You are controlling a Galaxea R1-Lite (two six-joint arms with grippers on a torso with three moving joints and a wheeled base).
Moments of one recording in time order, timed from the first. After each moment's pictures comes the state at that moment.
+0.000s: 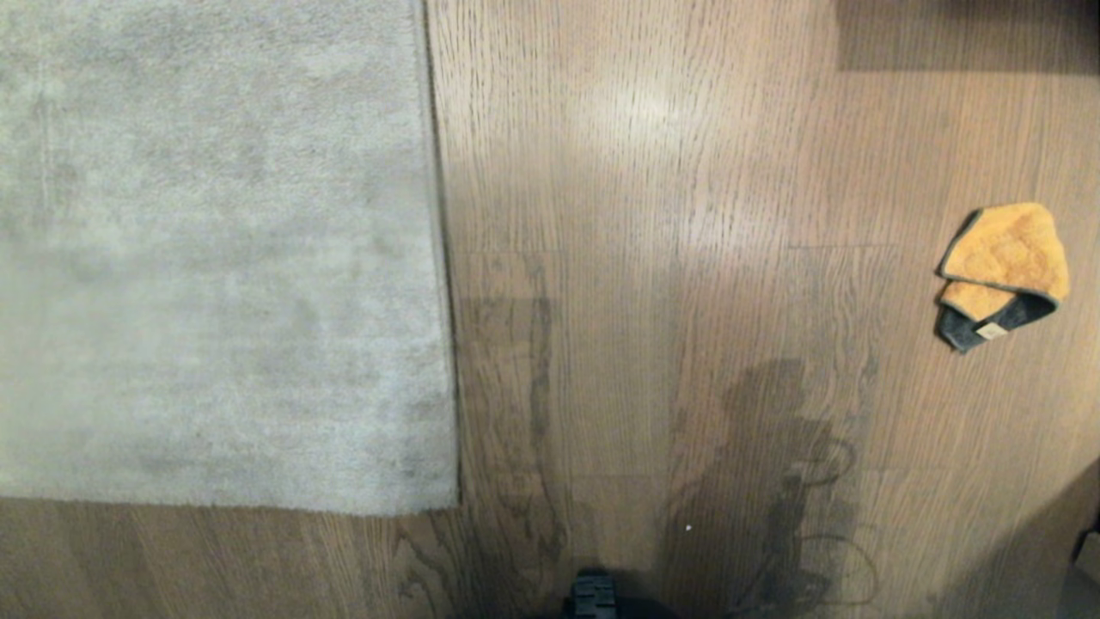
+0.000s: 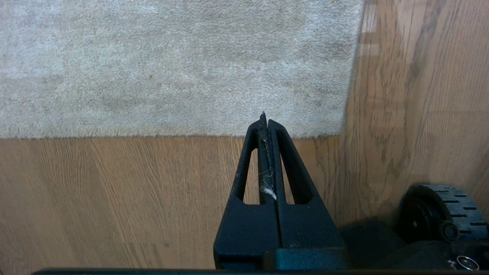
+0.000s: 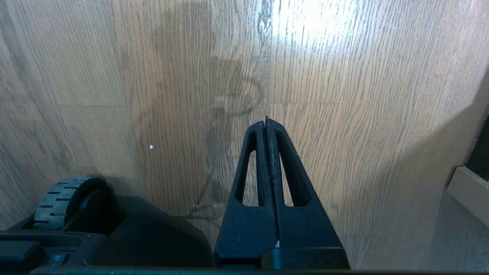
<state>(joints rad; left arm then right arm) 0.00 0.00 0.00 0.00 0.00 0.00 0.00 0.00 0.00 0.00 0.00 -0.01</state>
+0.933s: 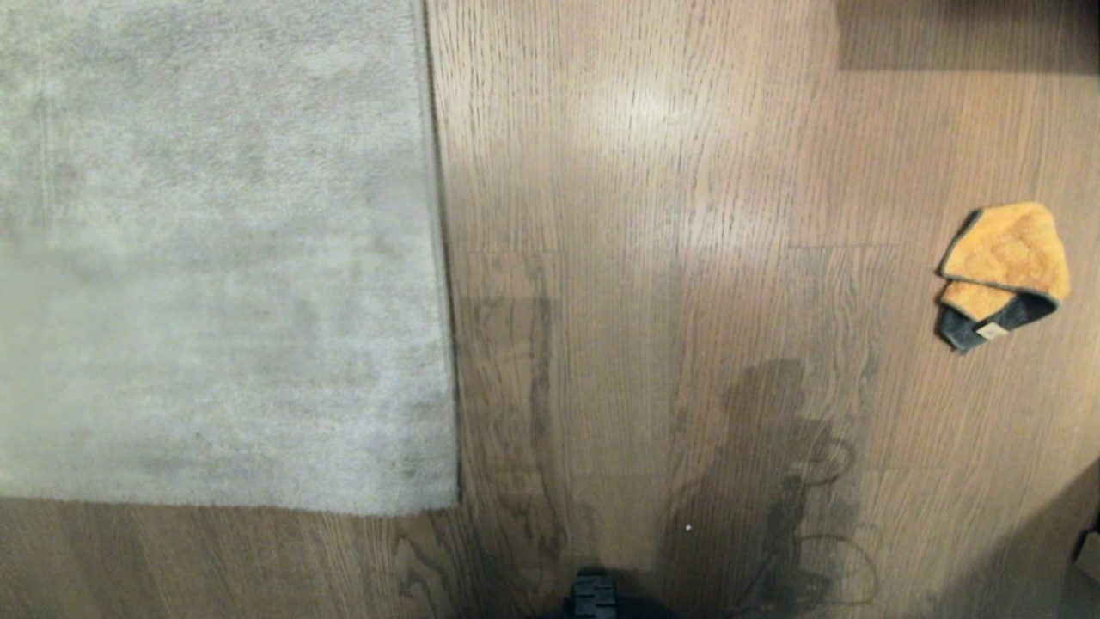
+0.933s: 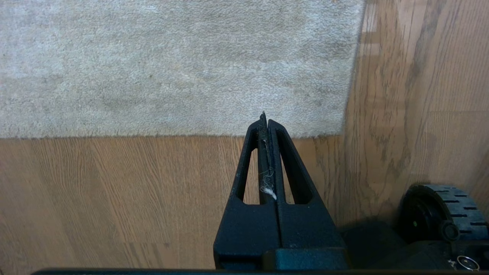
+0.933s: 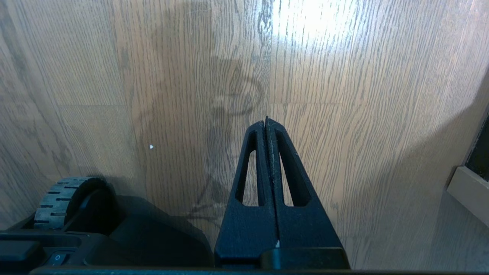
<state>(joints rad) 0.00 0.00 0.00 0.00 0.00 0.00 0.00 0.00 0.00 0.00 0.00 -0.01</state>
